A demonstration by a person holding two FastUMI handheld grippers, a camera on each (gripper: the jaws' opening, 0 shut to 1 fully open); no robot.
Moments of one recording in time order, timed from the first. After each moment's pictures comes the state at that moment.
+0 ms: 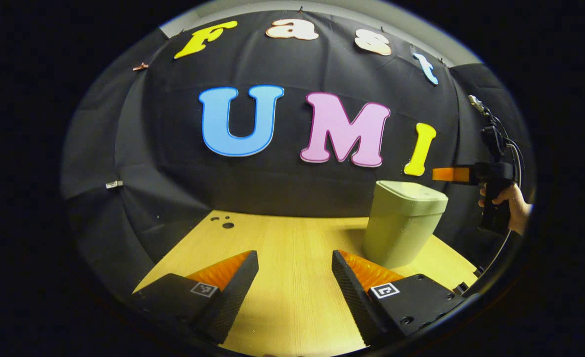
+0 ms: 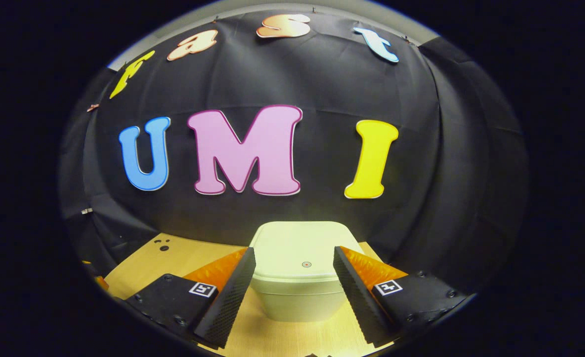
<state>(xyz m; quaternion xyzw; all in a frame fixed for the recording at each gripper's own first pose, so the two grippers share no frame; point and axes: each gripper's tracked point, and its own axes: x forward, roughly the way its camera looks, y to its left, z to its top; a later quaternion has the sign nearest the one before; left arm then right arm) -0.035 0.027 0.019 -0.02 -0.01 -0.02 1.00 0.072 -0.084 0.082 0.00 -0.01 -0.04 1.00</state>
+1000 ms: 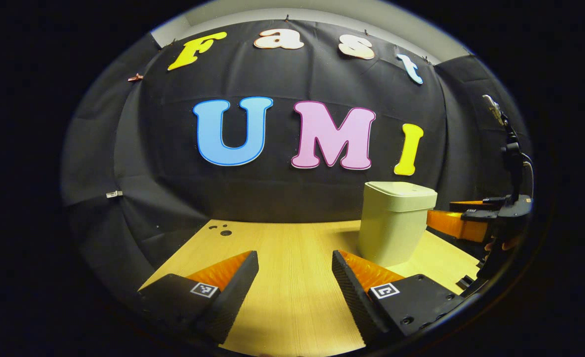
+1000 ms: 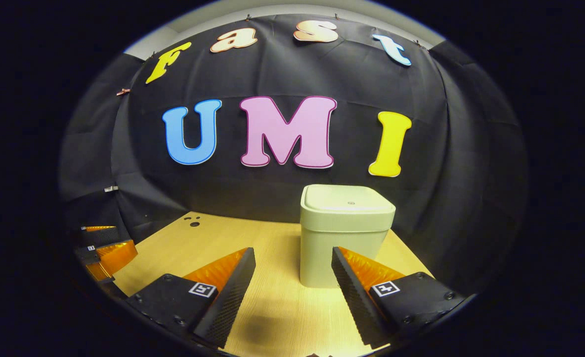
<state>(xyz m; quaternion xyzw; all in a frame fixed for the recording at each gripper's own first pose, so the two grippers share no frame) -0.055 0.008 -0.001 0.00 -0.03 -0.03 1.00 -0.022 0.000 -0.018 -0.01 0.02 0.01 1.00</state>
